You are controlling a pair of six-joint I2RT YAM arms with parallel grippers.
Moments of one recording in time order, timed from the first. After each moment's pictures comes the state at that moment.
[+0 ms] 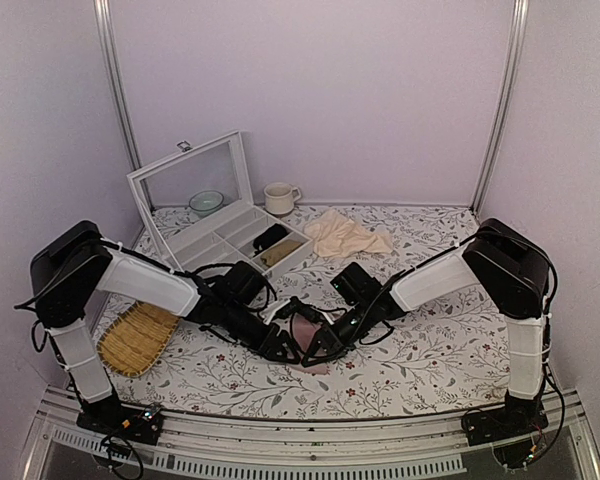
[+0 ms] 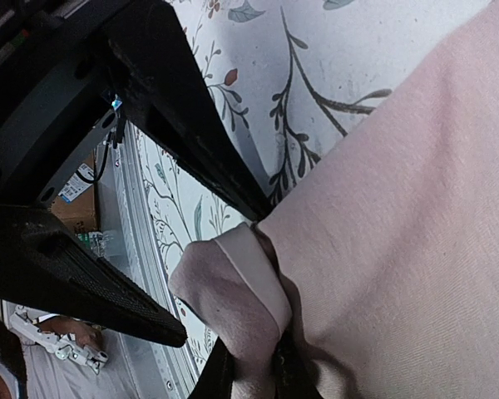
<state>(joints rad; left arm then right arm) -0.85 1.81 0.86 -0.07 0.63 -0.38 0.87 2.07 1.11 -0.10 -0.87 0.37</state>
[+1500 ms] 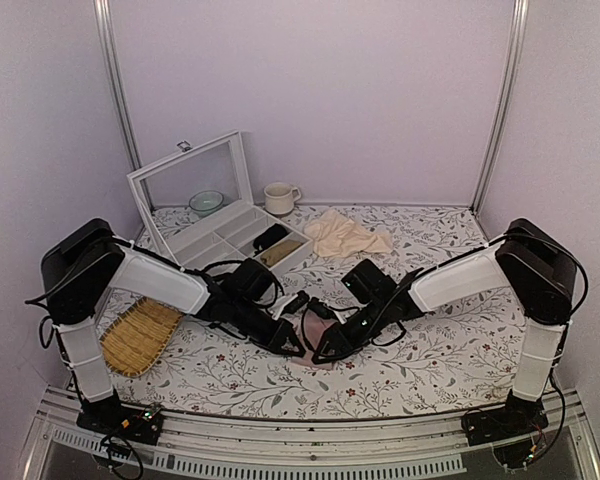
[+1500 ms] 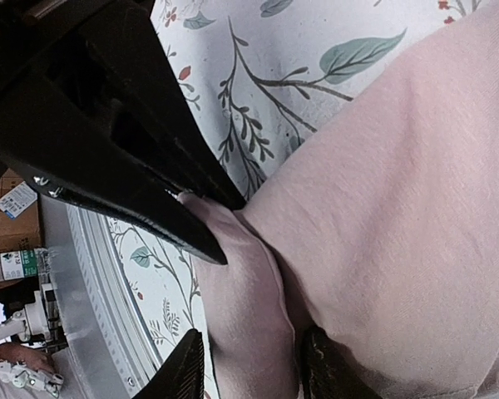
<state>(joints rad) -0.86 1.87 0.92 -0.02 0.60 -0.39 0.88 1.91 1.01 -0.12 -0.65 0.34</state>
